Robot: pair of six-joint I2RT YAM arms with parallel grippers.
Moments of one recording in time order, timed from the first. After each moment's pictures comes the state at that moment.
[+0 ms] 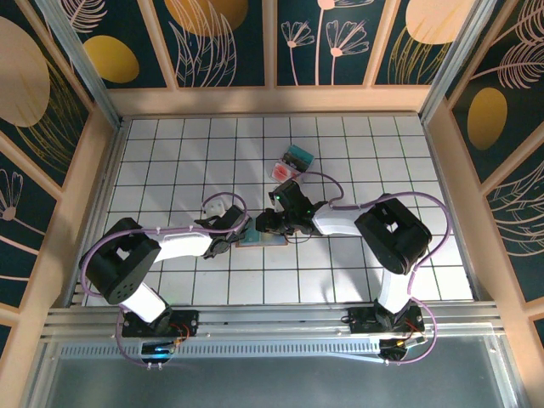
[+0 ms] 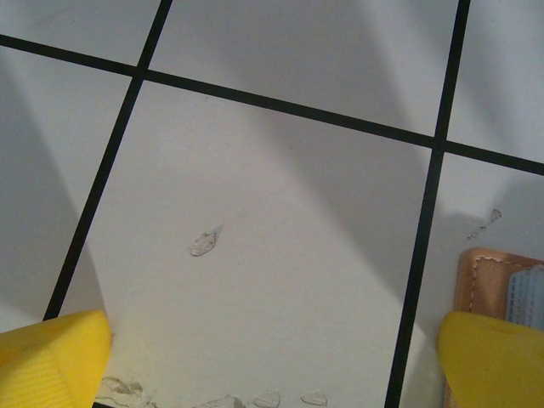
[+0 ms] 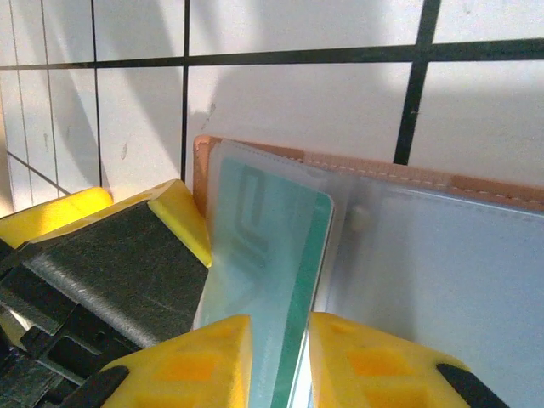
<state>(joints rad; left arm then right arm) -0.75 1.60 0.66 -0.24 -0.52 -0.93 0.79 1.82 0.92 0.06 -0.39 0.84</state>
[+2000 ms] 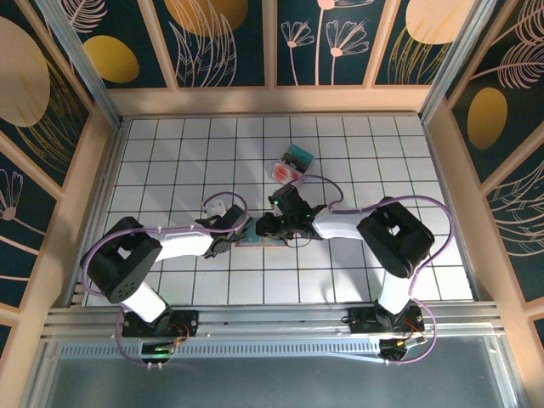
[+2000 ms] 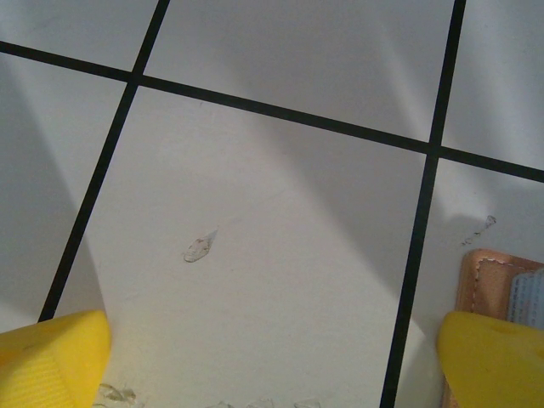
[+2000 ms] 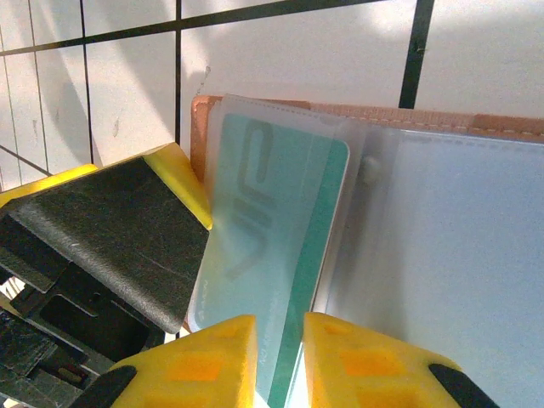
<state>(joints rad) -0.75 1.61 0.67 -0.23 -0.52 -0.93 0.82 1.79 0.89 0.05 -0.36 0.87</state>
